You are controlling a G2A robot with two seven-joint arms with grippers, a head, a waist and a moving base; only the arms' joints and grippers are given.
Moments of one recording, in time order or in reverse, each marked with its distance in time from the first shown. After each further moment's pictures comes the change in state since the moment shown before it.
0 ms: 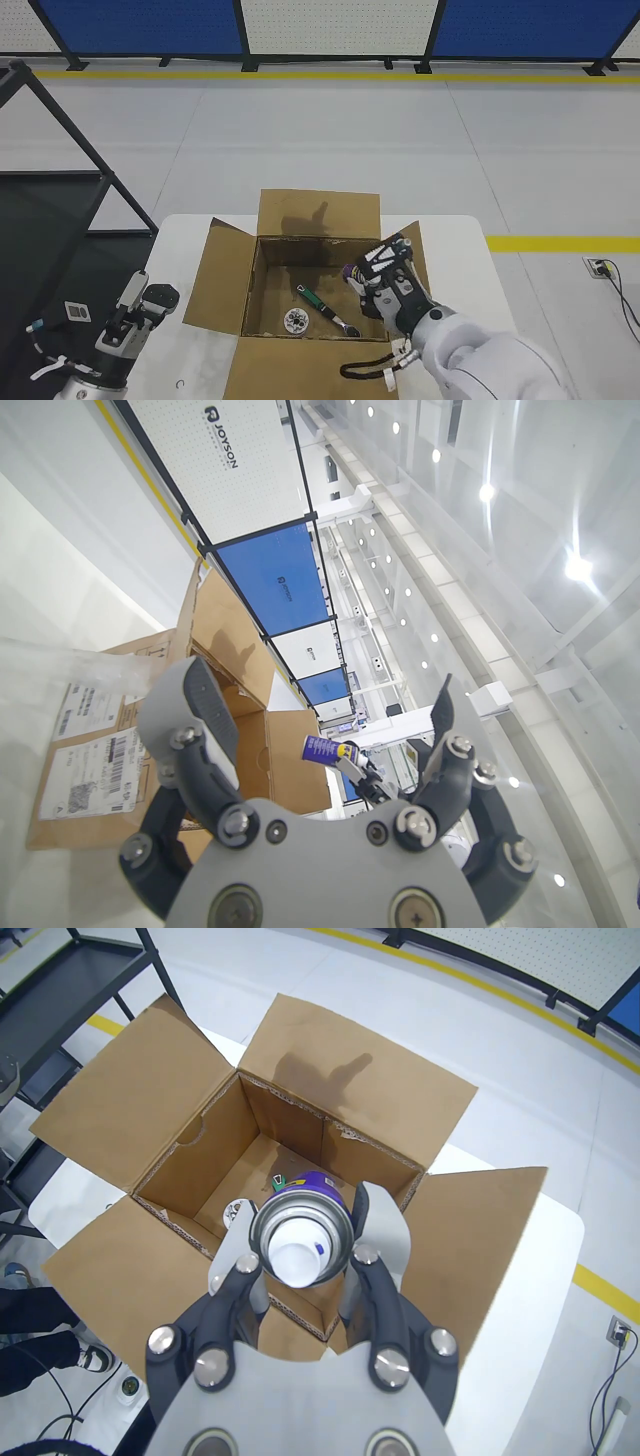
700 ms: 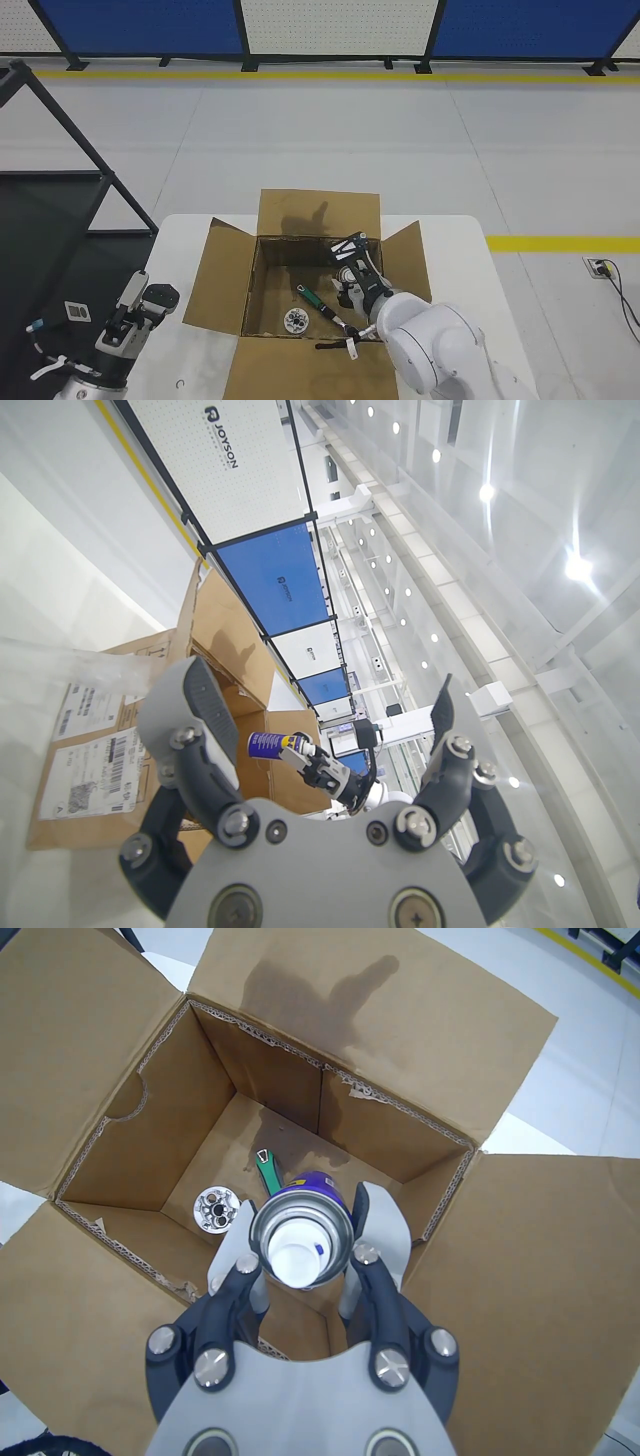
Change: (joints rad) left arm 0.000 0.000 0.000 0.000 0.000 0.000 0.000; right arm 0.173 -0.032 -0.221 0.363 0.018 0.094 -0.064
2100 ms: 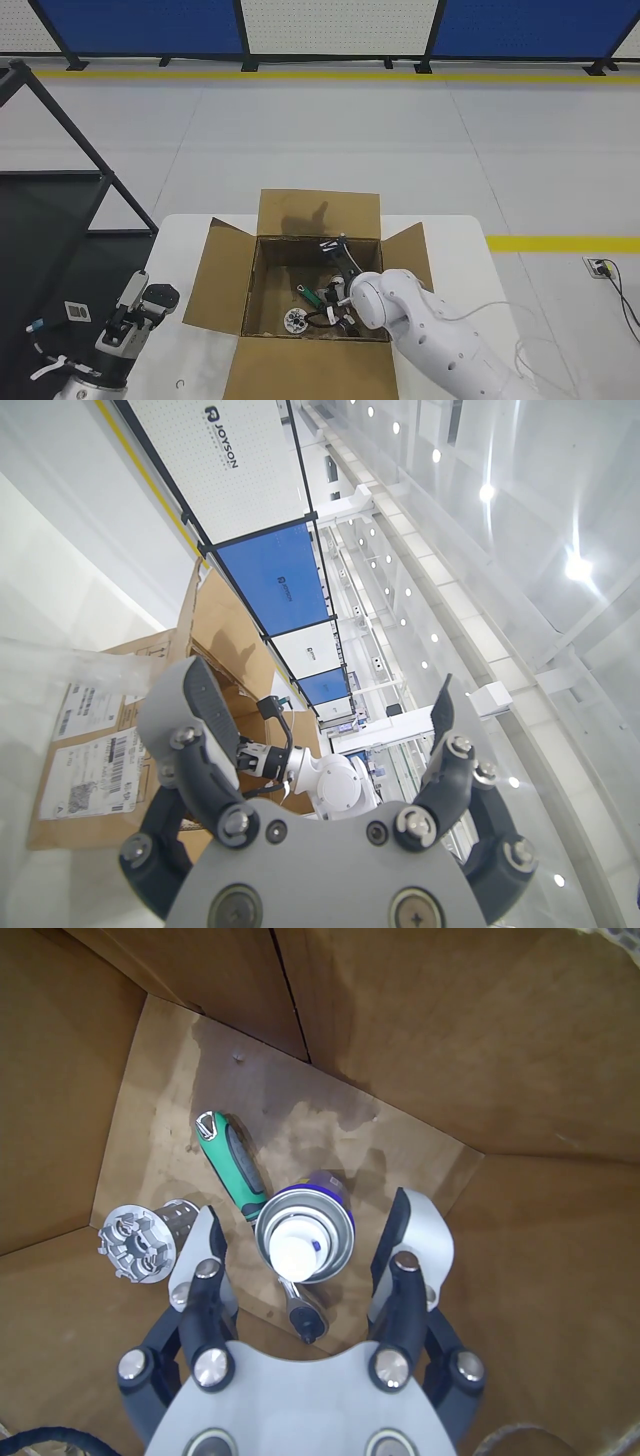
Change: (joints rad) left arm 0.000 0.000 0.000 0.000 0.000 0.000 0.000; right arm 0.311 -0.093 -0.287 0.680 0.395 0.041 -0.173
